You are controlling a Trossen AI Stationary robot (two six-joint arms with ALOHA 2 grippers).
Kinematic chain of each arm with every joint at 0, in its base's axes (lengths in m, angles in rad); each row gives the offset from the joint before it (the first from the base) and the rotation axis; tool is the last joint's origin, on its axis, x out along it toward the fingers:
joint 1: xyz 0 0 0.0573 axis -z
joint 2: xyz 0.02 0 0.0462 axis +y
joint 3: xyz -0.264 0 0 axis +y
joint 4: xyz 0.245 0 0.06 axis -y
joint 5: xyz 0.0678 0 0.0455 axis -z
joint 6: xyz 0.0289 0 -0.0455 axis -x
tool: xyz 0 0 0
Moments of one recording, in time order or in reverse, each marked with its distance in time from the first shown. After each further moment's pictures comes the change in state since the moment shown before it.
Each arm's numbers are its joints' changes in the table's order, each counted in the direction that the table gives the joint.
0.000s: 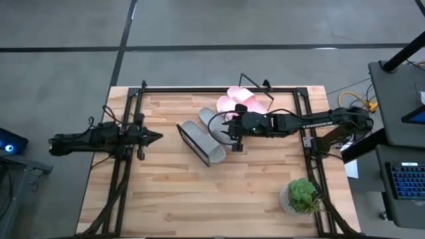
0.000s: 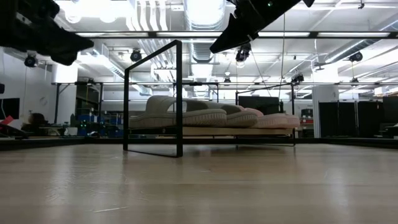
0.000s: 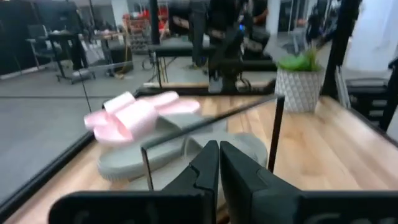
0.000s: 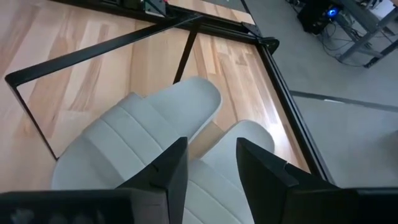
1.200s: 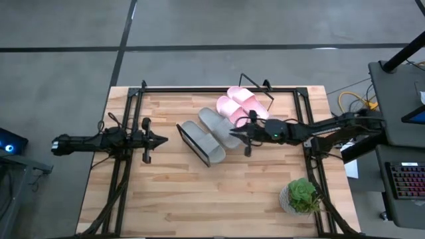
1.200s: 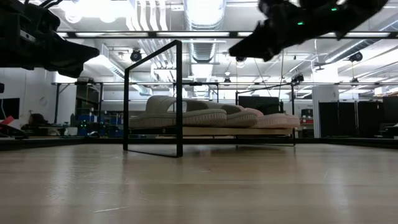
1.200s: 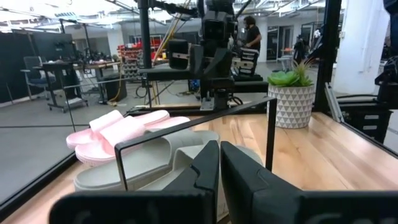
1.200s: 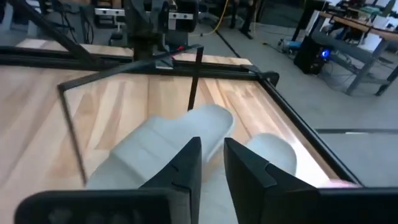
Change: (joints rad) left arm 0.014 -0.035 0.229 0.295 0.023 -0.025; right arm -0.014 -0.164 0.455 0.590 -0.053 -0.096
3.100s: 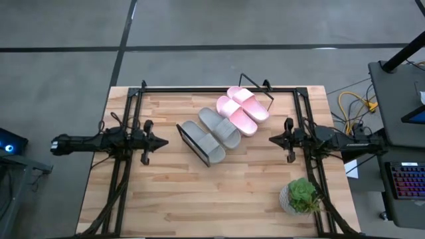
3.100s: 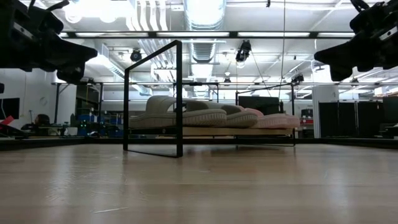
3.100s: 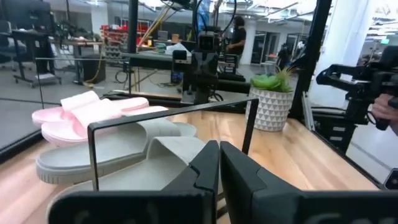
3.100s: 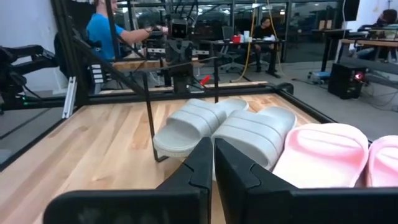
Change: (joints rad) left arm 0.000 0.015 0.003 -0.015 0.058 0.151; right arm -0.014 -1.284 0.583 -0.476 -0.116 -0.149
